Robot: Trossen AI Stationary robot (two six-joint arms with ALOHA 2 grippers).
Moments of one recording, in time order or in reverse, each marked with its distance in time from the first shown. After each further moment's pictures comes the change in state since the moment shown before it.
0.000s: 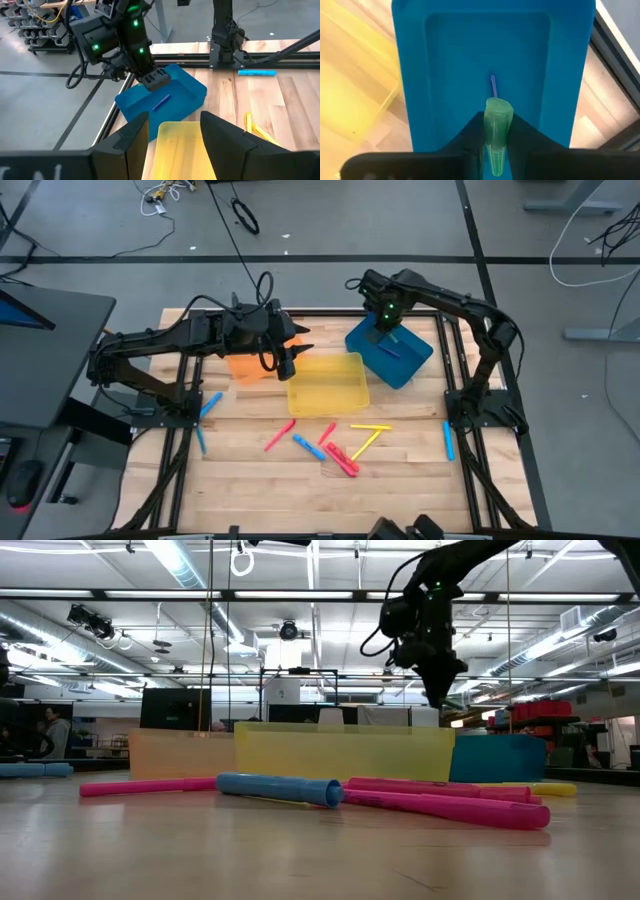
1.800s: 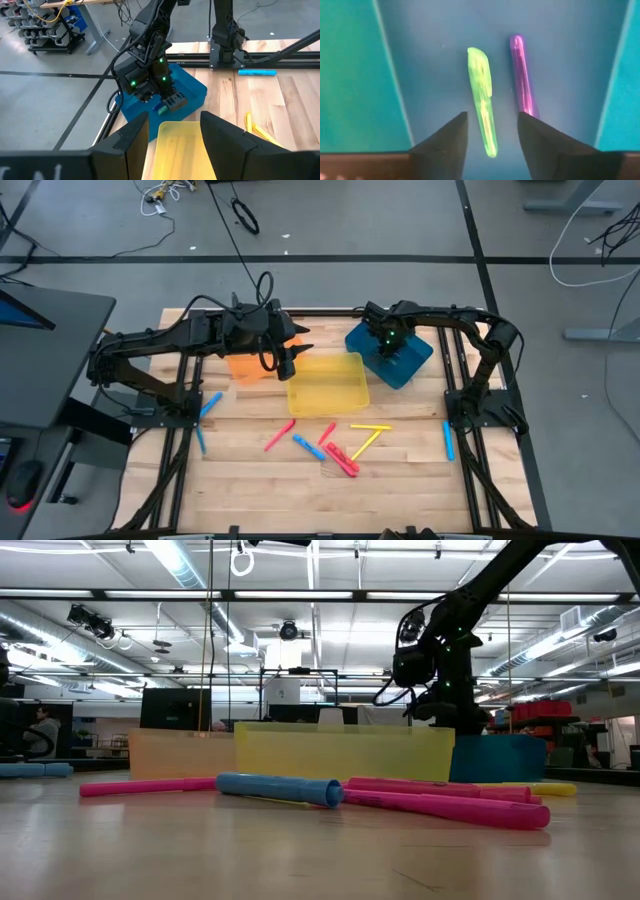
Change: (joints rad) left arm 0.001 0.000 0.000 -0.002 0.000 0.001; right arm 0.014 -0.006 -0.424 0.345 -0.020 0.076
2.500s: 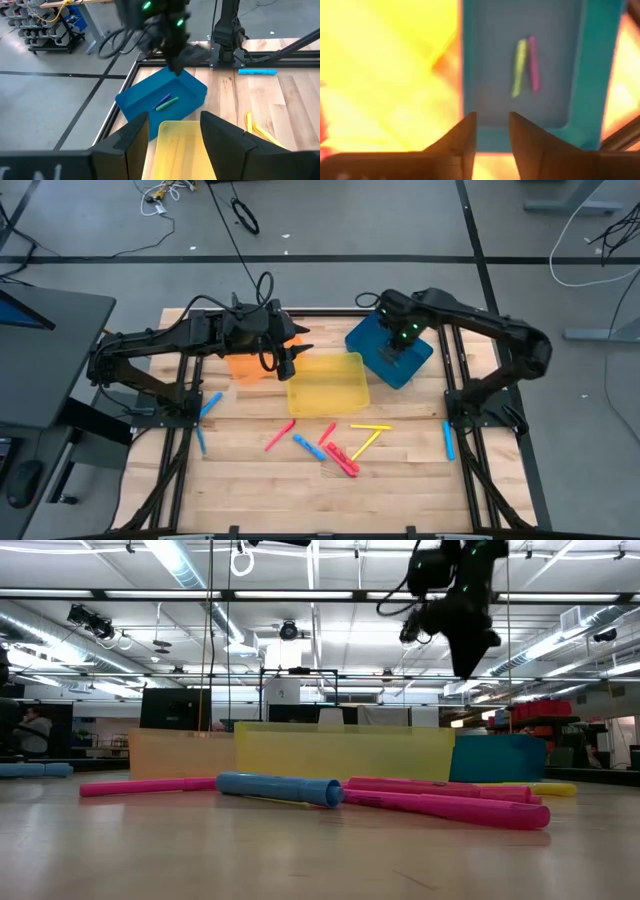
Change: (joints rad) left arm 0.000 0.000 0.001 -0.006 0.000 0.002; right arm 0.140 -0.314 0.219 -0.361 -0.040 0.072
